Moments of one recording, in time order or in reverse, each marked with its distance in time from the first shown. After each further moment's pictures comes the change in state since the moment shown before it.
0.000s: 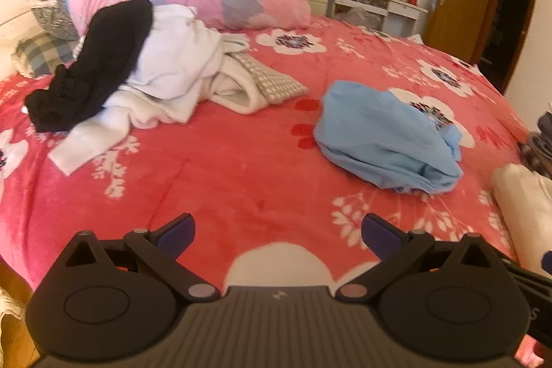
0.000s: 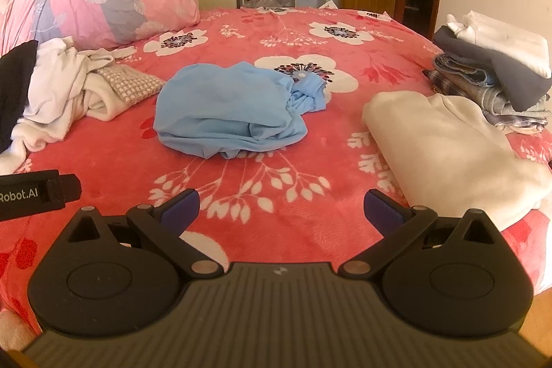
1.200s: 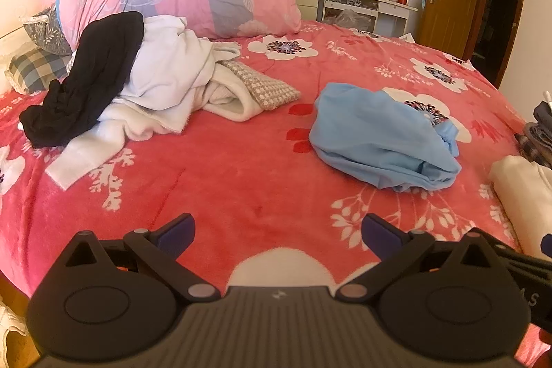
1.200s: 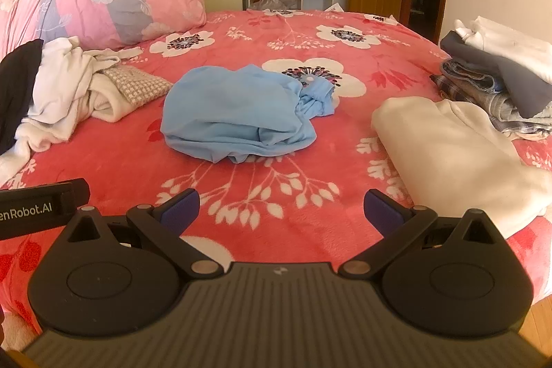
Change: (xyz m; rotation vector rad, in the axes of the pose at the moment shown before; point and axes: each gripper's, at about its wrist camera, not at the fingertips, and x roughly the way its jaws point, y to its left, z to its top) left arm 0.002 0.000 0.001 0.048 -0.023 -0.021; right arm 0.003 0.006 0.003 -0.008 -0.010 0.014
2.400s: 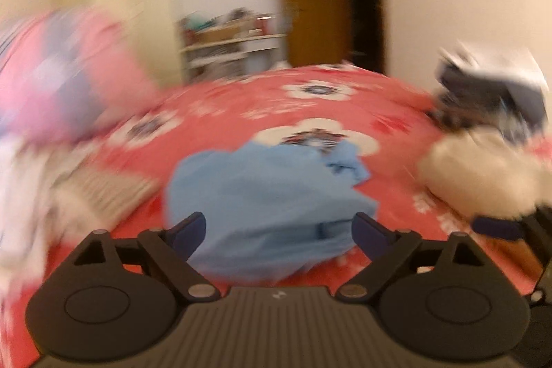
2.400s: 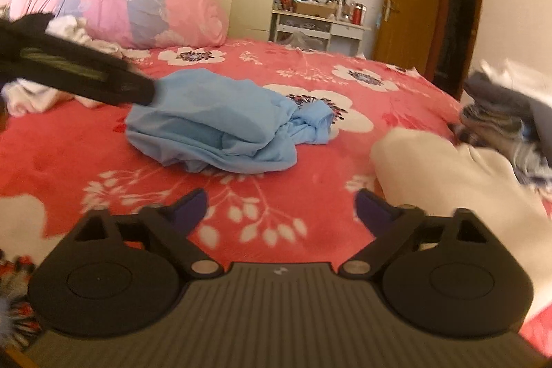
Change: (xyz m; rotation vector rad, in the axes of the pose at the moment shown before) left arm 0.099 -0.126 0.025 0.522 -0.245 -0.313; right arm 0.083 -0.048 -0.027 -0.199 -0.184 0.050
